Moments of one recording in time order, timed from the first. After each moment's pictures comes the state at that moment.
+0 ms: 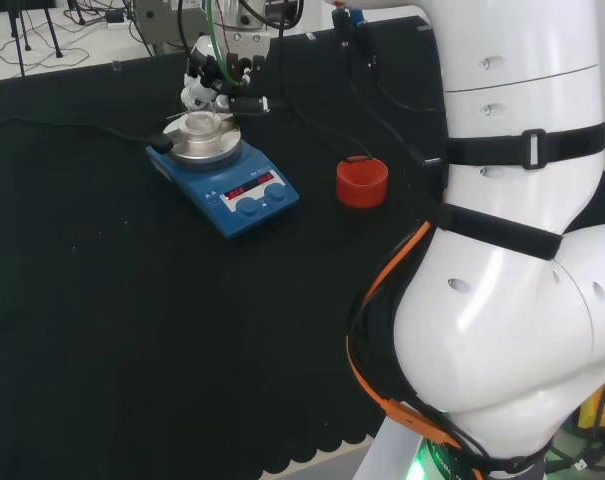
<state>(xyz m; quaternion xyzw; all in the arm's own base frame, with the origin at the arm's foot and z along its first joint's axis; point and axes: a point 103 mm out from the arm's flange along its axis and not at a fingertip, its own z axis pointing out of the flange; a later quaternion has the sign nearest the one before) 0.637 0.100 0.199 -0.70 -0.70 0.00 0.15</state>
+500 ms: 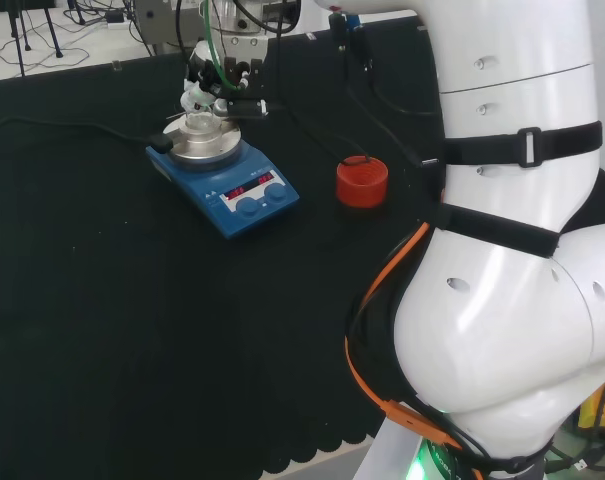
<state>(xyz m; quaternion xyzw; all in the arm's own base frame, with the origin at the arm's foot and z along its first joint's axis) 0.639 0.101 0.191 -0.70 -0.70 0.01 0.15</state>
